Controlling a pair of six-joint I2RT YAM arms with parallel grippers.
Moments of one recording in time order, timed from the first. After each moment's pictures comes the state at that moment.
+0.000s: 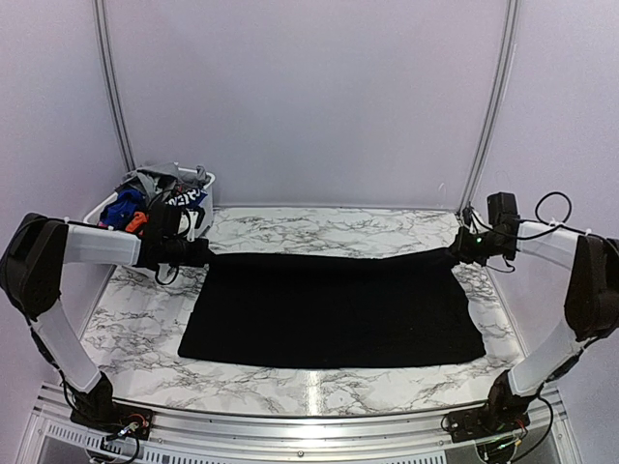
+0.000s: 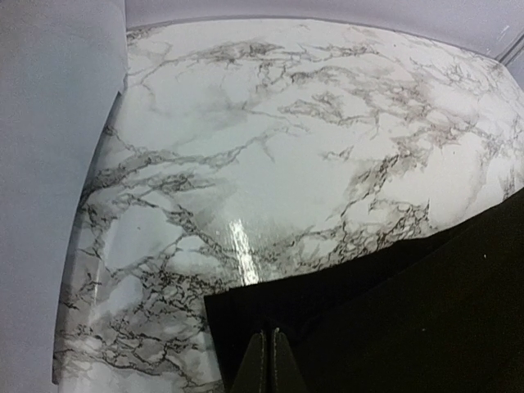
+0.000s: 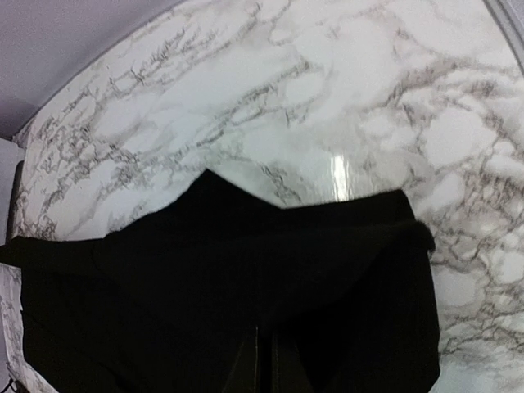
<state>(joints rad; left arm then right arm) -0.31 1.70 0.95 0.04 0.12 -0.15 -0.08 1.53 1.03 -0.38 -0.40 0.26</state>
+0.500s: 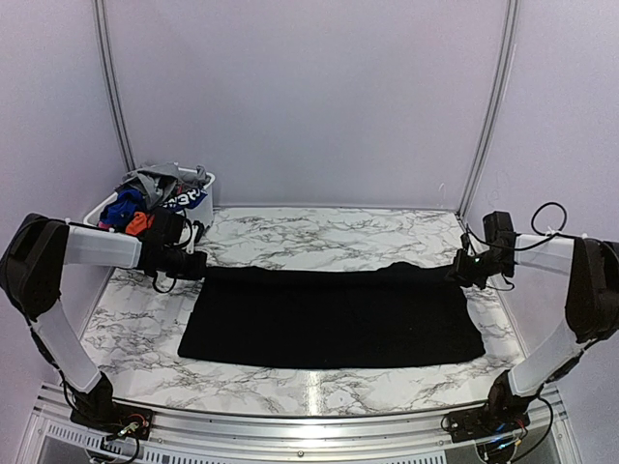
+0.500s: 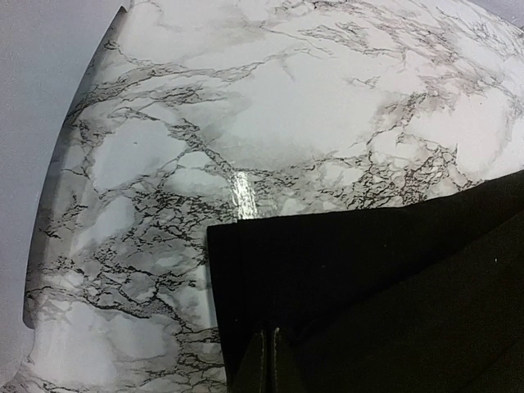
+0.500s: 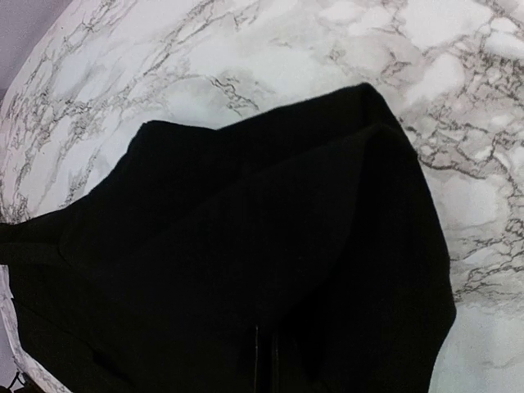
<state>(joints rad) -0.32 1.69 0.91 -0.09 0.10 -0.18 -0.08 1.51 0.88 -0.42 -0.38 0.30</state>
